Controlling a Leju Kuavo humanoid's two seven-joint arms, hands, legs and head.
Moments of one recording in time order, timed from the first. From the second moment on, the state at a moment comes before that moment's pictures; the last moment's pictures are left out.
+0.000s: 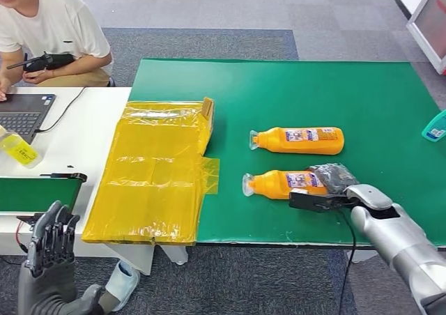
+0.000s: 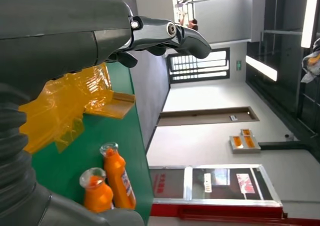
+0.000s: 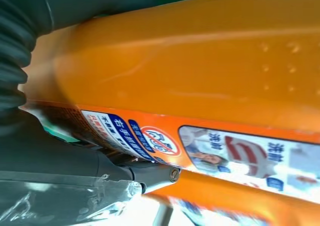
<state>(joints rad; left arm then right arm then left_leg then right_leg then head) 0.51 -0.34 0.12 -2.07 -0.10 -0.50 -0.70 -0.62 -0.34 0.64 -0.77 0.72 0.01 -0.26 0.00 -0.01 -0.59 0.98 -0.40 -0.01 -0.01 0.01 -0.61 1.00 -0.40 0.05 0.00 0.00</state>
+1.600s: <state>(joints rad) 0.20 -0.12 -0.13 -1.84 -0.33 -0.14 -0.48 -0.23 0.30 0.36 -1.08 0.50 -0.03 -0.57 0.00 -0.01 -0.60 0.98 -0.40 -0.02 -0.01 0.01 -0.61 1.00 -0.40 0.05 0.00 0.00</state>
